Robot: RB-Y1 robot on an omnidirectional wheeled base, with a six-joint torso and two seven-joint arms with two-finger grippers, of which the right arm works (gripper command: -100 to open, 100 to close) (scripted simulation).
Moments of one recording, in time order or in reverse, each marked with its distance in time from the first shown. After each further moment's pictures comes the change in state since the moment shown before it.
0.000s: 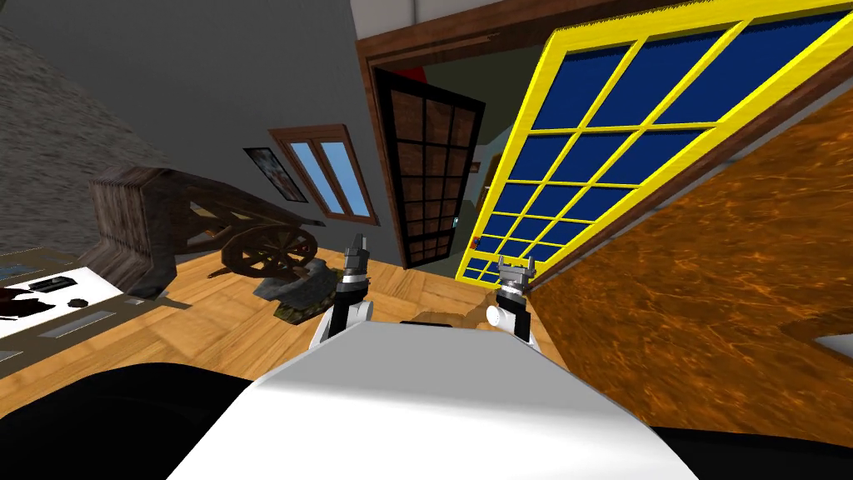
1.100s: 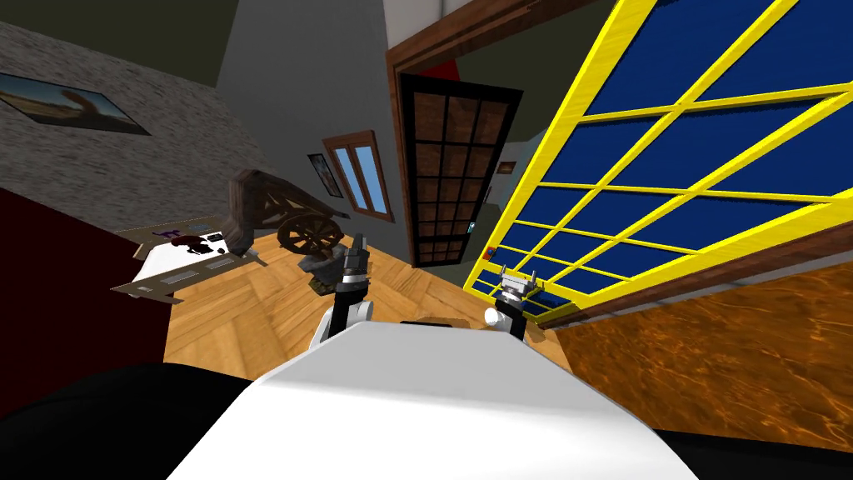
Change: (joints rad) arm -0.057 0.000 -0.029 0.242 -0.174 -0.120 -0.141
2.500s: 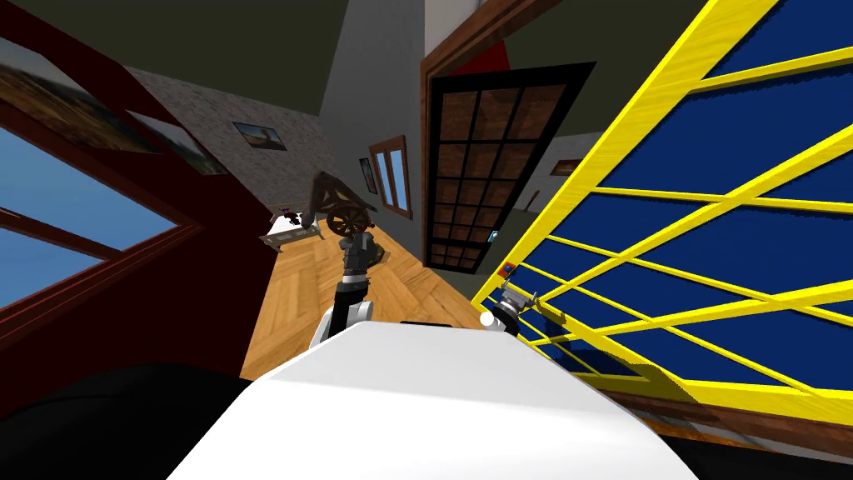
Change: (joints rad) arm -0.086 0.028 -0.036 0.316 -0.208 -0.153 -0.172
